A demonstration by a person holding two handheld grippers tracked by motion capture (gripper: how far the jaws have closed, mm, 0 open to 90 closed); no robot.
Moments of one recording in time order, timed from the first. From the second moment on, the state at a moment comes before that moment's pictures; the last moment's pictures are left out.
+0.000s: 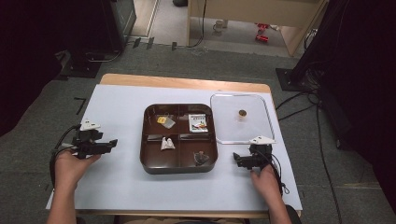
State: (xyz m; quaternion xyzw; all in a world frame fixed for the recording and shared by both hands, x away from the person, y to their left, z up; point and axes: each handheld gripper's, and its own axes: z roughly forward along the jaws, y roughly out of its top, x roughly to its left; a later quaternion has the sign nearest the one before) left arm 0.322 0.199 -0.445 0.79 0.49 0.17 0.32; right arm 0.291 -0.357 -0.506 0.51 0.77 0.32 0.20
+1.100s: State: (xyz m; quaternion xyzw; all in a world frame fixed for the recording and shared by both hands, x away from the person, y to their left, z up) left arm 0.328 0.154 -0.409 0.81 0.43 0.15 0.38; right arm 0.290 -0.357 -0.506 0.51 0.77 0.32 0.20
